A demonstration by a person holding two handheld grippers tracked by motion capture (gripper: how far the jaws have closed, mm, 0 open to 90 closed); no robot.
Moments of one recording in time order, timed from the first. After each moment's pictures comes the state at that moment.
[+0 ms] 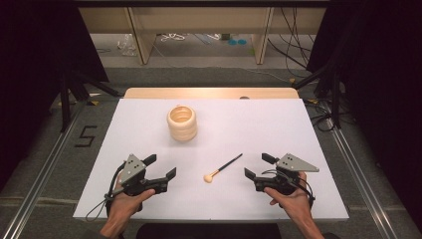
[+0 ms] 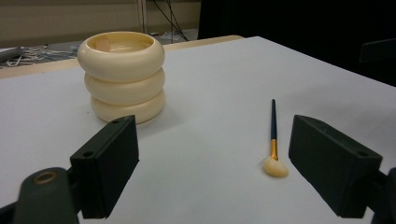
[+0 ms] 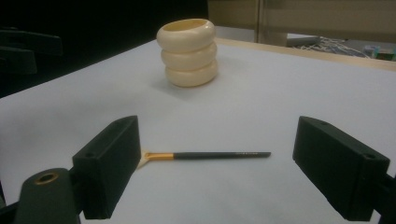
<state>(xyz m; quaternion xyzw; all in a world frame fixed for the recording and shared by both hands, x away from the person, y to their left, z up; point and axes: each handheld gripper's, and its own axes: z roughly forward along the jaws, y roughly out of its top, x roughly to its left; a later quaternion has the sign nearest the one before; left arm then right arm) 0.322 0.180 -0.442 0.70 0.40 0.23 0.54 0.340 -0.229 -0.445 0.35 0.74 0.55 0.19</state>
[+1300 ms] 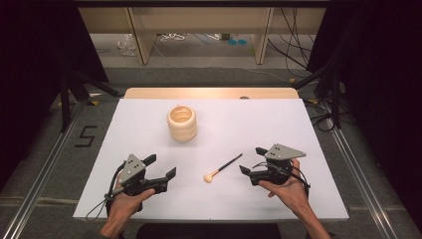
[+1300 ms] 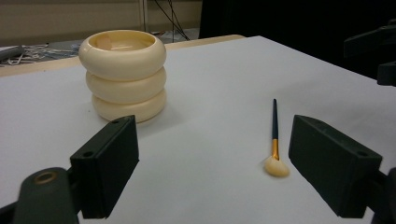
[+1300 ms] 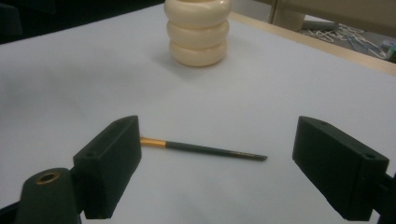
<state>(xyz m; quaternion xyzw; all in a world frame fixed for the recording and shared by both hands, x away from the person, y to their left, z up) 0.322 0.180 -0.443 0.70 0.40 0.23 0.55 0.365 -0.214 -0.429 0.31 0.80 0.48 0.19</state>
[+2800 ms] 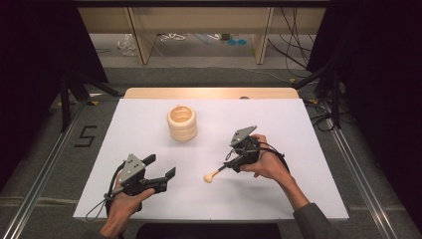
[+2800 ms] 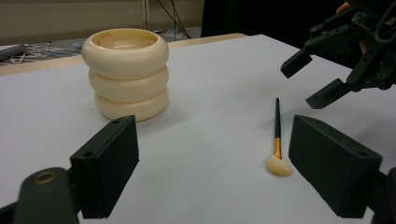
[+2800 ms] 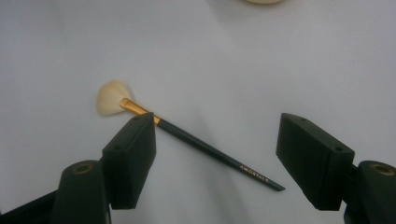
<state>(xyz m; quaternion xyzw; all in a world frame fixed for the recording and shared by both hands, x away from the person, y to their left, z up) 0.323 0.181 -0.443 0.70 0.40 0.23 0.54 0.436 -0.151 -0.431 0.19 0.93 0.30 0.13</state>
